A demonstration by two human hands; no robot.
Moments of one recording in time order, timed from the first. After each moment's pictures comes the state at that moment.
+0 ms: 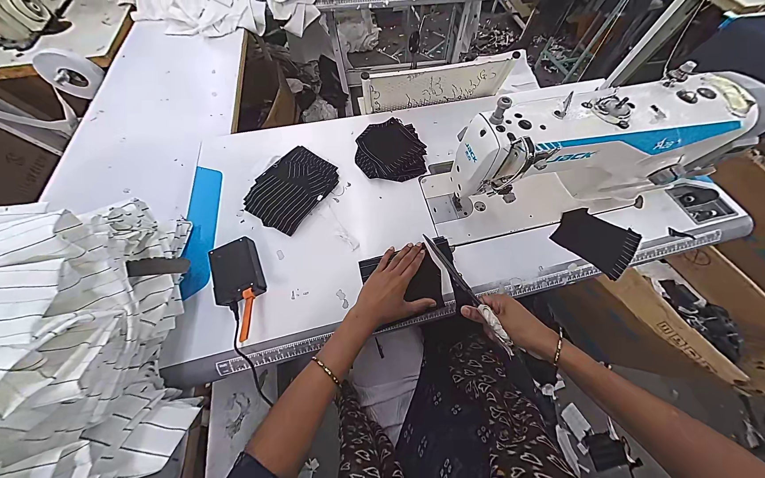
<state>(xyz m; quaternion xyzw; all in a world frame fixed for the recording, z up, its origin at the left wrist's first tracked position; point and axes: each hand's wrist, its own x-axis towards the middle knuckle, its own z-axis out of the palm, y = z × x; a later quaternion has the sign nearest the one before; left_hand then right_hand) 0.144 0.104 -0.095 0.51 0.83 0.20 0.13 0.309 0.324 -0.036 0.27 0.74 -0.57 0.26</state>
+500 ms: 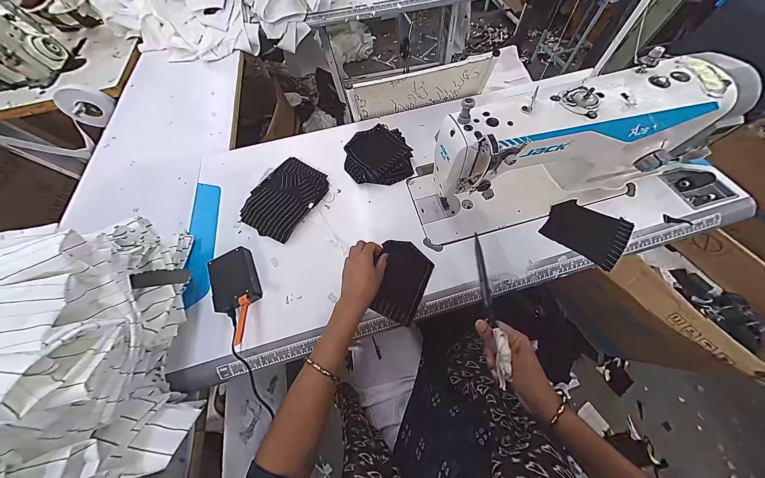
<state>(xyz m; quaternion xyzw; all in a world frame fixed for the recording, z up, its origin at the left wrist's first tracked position) 0.126 0.114 -0.057 0.21 0.92 0.28 0.17 0.381 0.280 -0.056 0.37 0.62 -0.69 -0.01</state>
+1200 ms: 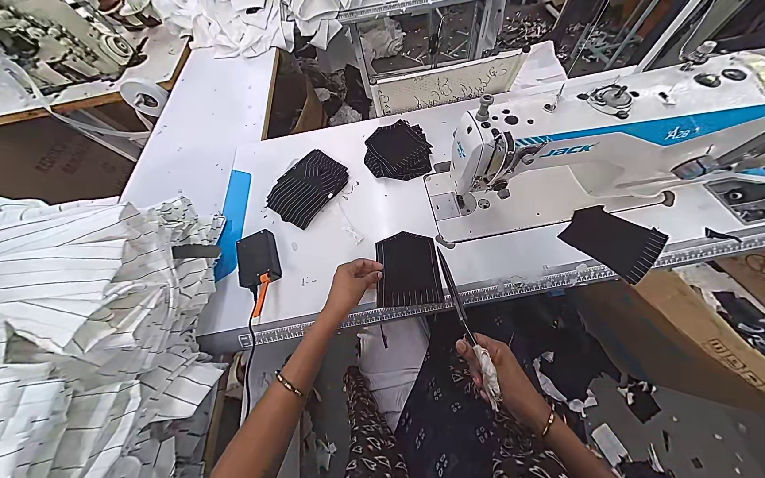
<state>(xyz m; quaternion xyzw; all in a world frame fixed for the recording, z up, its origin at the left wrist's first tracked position) 0.152 0.063 -0.045 0.02 0.79 0.53 0.30 0.378 0.268 -0.053 0.29 0.59 -0.74 0.14</state>
